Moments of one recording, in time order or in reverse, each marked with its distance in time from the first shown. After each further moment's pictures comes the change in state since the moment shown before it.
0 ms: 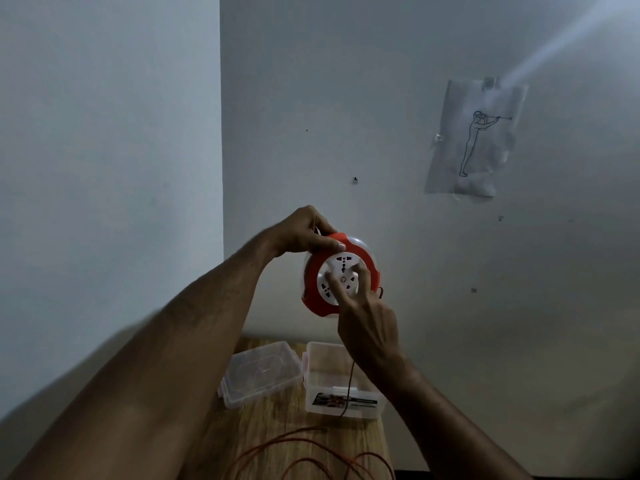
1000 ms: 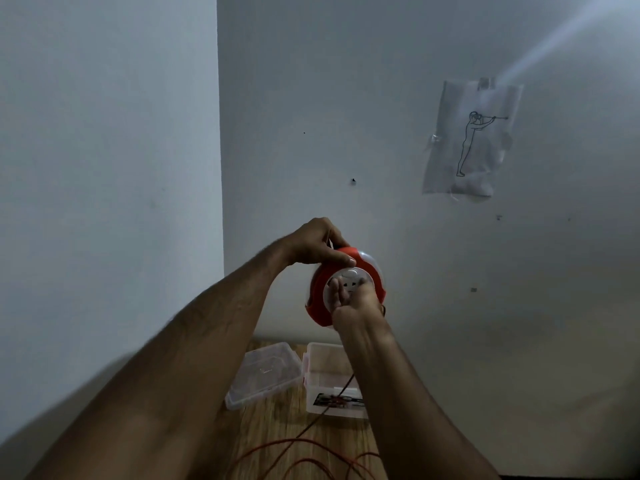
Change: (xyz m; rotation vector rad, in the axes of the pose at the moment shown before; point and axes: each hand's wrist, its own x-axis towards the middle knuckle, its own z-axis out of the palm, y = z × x) left_hand 0.004 0.014 0.024 0.133 -0.060 0.071; right_hand 0.060 -0.035 -0.037 2.026 0.328 1.966
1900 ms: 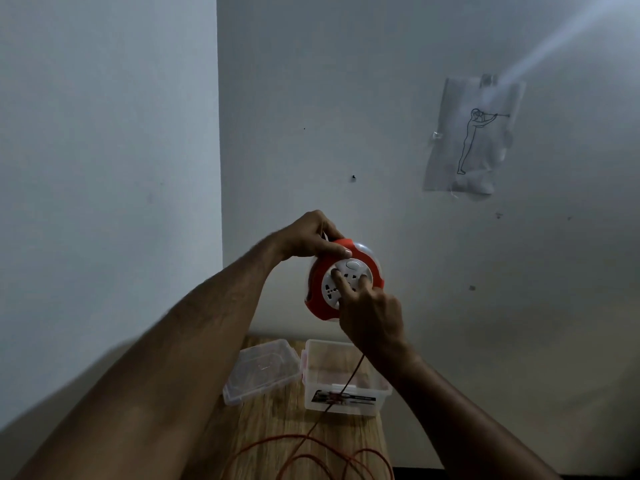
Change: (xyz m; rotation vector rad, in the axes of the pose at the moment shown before) left_hand -0.004 -0.005 -0.006 -0.104 0.019 -0.035; right_hand 0.043 -0.030 -0.057 -2.093 -0.283 -2.067
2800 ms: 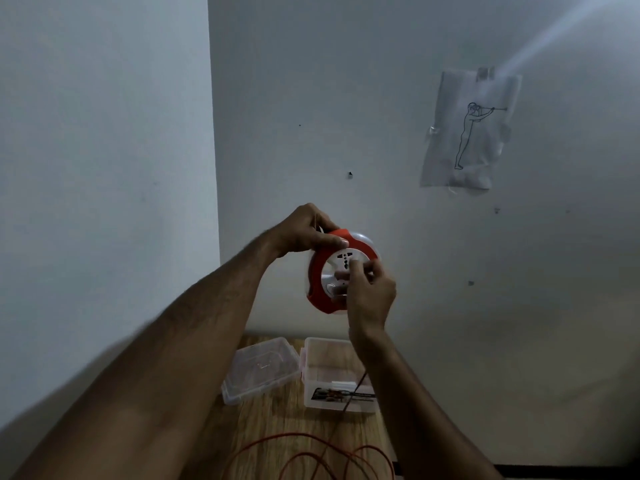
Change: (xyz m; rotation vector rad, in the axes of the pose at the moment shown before) left_hand 0.001 0.001 -0.002 -0.043 0.073 -0.003; right_hand 0.034 -0.031 -0.028 1.228 0.255 1.092
